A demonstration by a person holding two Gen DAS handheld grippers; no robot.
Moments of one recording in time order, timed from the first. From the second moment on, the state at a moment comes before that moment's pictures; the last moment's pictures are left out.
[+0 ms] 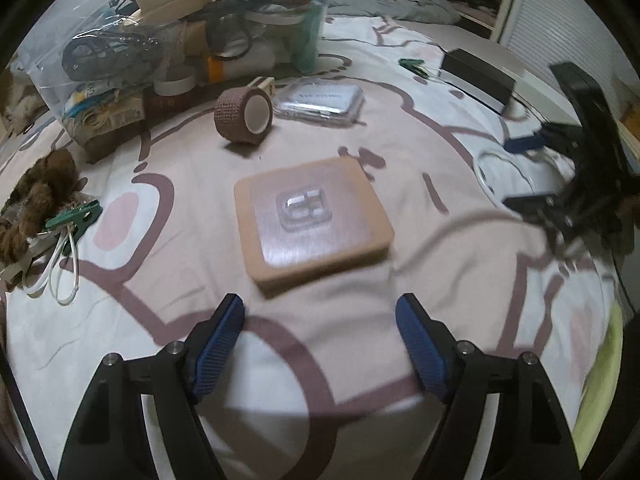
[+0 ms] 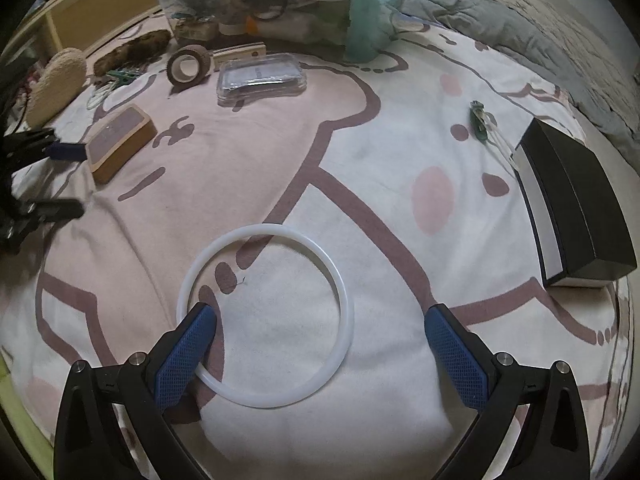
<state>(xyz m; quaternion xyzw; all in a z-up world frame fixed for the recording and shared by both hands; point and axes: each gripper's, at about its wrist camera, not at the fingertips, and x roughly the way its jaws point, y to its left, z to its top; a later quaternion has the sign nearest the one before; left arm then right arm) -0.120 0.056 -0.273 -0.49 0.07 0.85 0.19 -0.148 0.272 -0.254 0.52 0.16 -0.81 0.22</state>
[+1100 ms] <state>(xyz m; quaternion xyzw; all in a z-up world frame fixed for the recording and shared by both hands) -0.077 0.000 -0.242 -0.52 0.03 0.82 0.26 -0.132 0.166 -0.244 0.53 0.21 -0.77 0.30</state>
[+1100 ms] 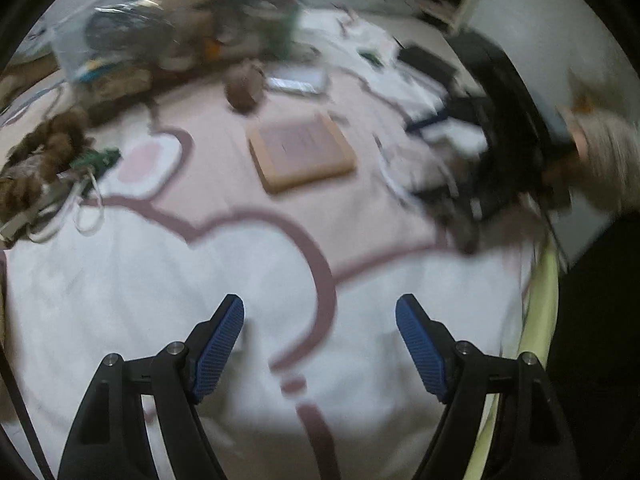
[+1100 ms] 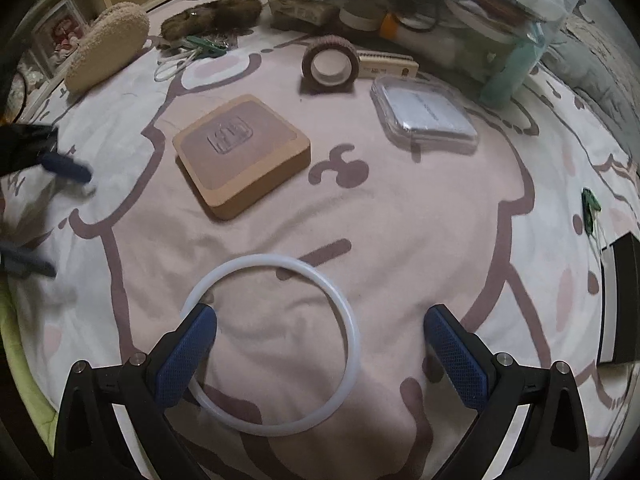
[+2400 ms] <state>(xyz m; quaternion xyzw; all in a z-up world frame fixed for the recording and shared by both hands) -0.173 0.072 -0.277 -0.50 0.04 0.86 0.09 -0.171 0.229 -0.230 0.45 0.14 -0.83 0.29</state>
